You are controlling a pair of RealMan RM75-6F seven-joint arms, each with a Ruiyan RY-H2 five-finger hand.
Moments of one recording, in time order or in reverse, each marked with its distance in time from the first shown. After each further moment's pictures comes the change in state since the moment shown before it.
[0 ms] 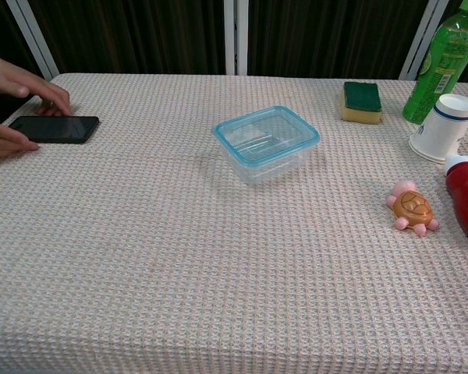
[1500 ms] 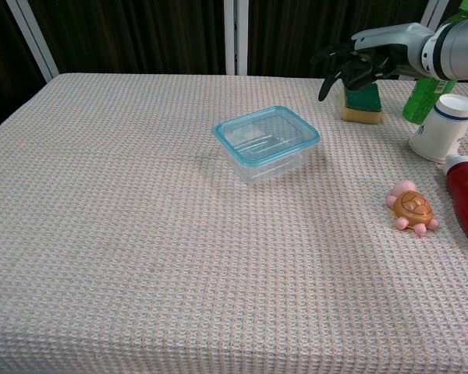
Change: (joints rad) left arm -0.046 0.001 -0.009 -0.018 -0.021 -0.058 0.029; right arm 0.798 -0.210 0.218 0.351 0.661 -0.960 0.080
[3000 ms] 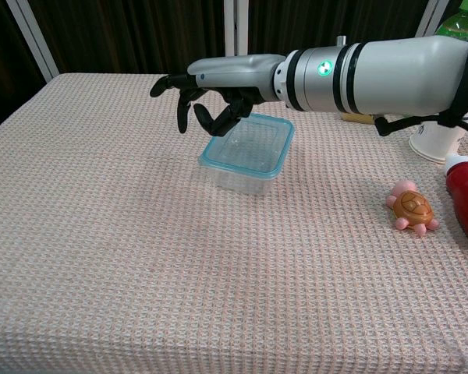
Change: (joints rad) left arm 0.002 -0.023 0.008 0.036 -0.019 -0.003 -0.046; right arm 0.182 -0.235 -0.013 -0.002 -0.383 0.068 -0.145
